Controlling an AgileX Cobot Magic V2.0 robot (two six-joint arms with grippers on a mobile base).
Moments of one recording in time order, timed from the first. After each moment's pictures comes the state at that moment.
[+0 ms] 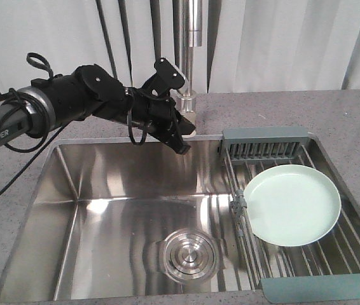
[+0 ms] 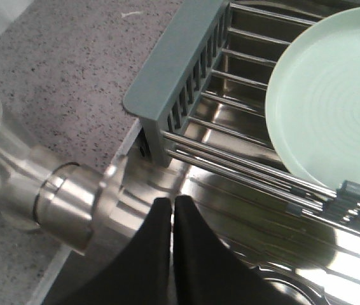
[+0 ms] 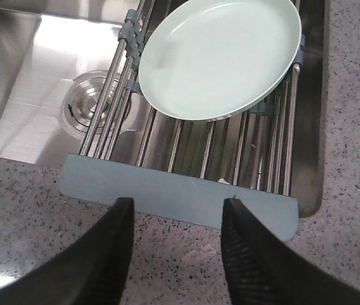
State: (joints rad) left arm -0.42 2.10 -1.78 -0.82 0.67 1.18; right arm 0.12 0.55 -0.62 0.14 0.97 -0.14
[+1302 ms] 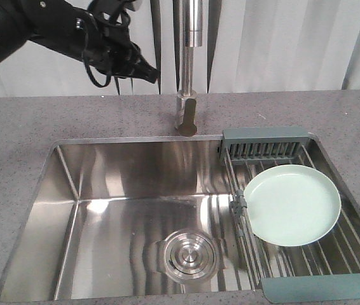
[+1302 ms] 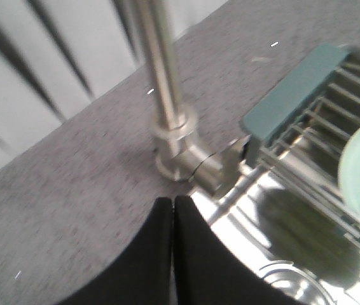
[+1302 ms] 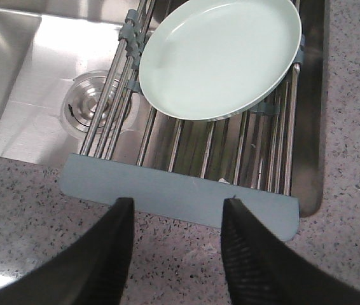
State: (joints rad) left arm -0.37 1.90 -1.95 -0.21 0.88 0.36; right arm 0.12 0.55 -0.62 0.14 0.97 -0.14
